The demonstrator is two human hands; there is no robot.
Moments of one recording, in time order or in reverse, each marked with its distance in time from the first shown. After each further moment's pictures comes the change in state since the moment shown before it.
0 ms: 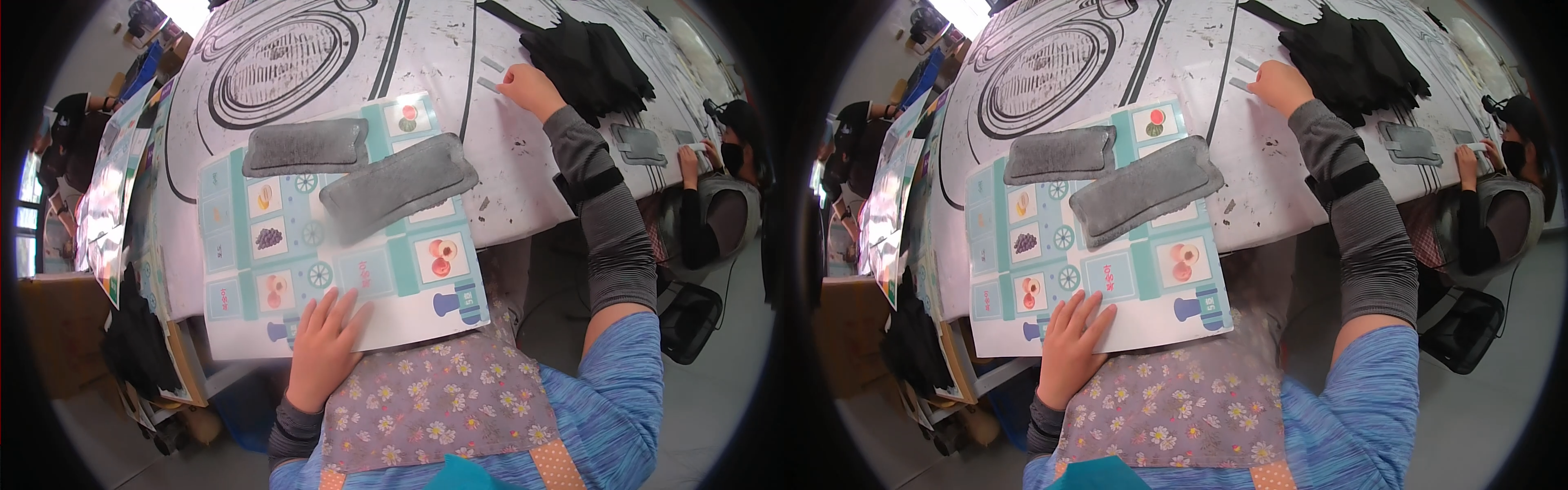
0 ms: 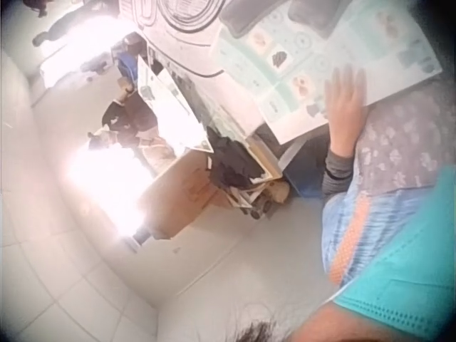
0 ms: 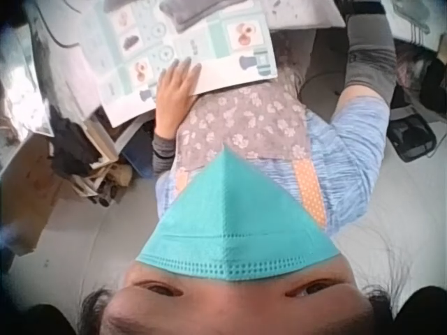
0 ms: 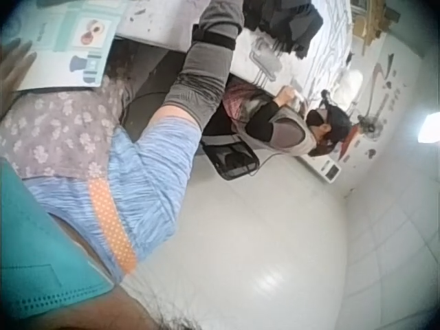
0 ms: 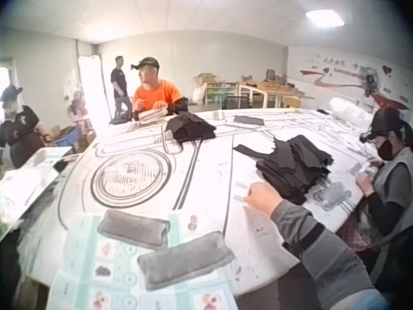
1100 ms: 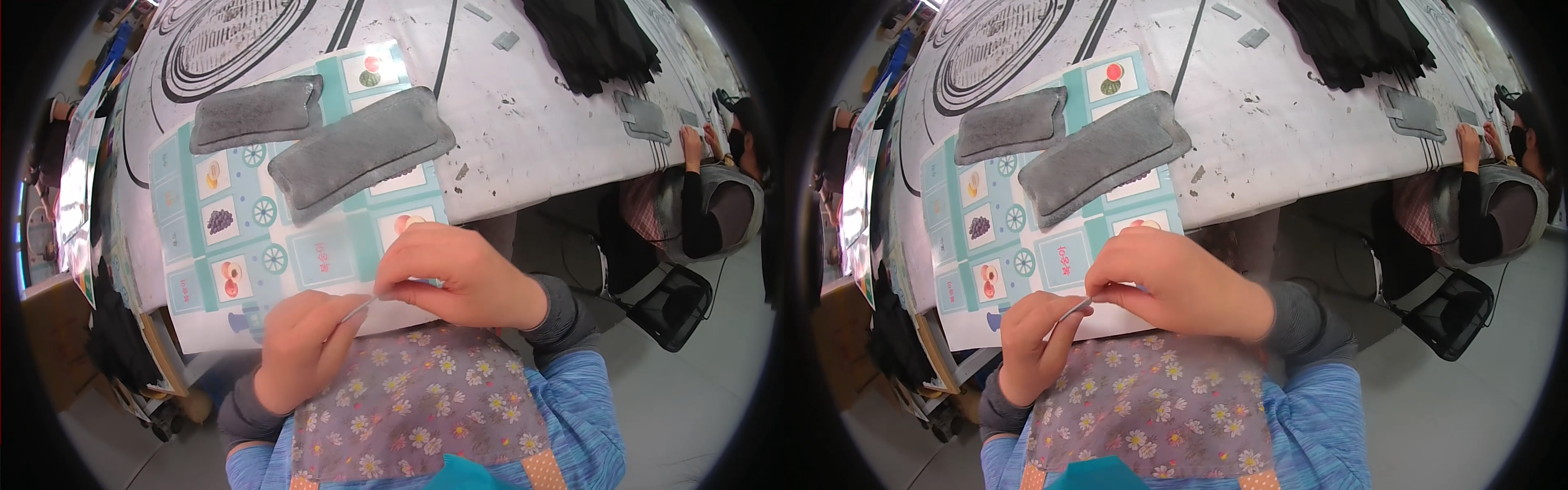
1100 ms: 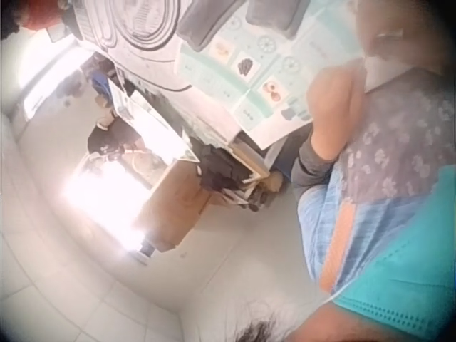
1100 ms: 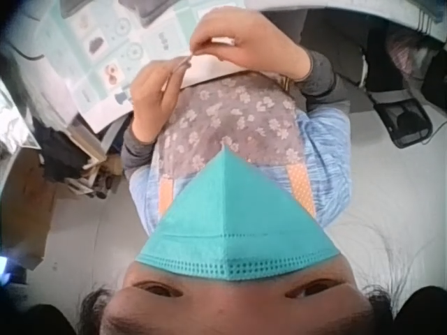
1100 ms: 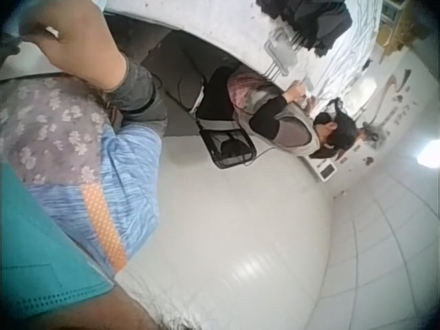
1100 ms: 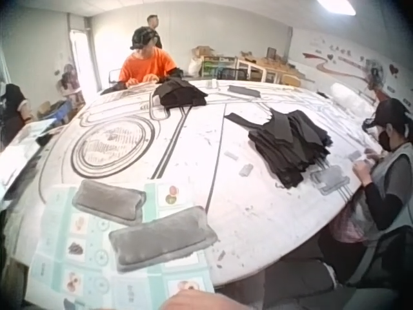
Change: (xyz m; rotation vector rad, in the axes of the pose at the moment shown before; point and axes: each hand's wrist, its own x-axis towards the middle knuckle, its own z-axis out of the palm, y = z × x) left_hand 0.055 0.030 -0.032 -0.577 0.008 -0.002; right_hand -0.228 -0.179 -0.038 1.008 -0.380 -0.483
